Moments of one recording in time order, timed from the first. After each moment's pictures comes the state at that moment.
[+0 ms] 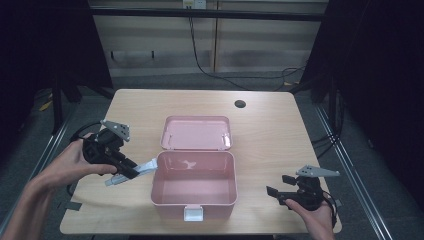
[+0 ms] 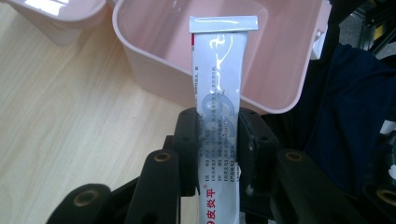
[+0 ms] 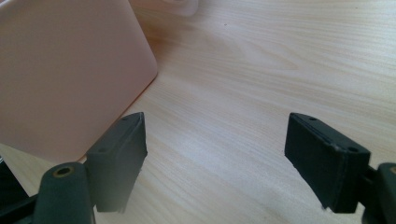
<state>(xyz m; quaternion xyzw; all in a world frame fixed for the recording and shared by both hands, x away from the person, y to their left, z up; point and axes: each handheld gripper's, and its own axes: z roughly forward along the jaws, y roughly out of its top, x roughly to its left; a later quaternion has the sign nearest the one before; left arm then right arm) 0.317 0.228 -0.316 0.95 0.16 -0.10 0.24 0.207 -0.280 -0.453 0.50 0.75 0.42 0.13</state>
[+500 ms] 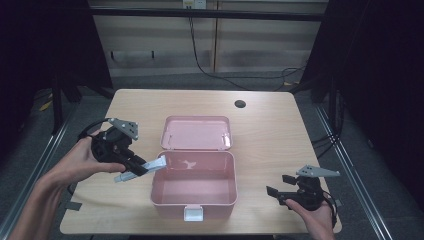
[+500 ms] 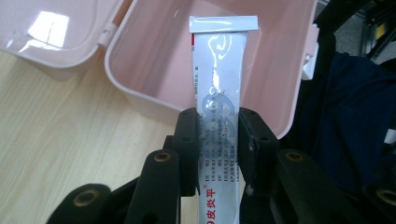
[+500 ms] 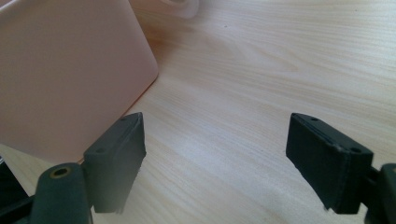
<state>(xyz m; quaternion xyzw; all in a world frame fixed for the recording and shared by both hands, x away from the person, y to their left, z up) 0.314 0.207 -0.310 0.95 0.14 -0.08 0.26 0.207 -0.280 -0.453 0.50 0.75 0.42 0.13</state>
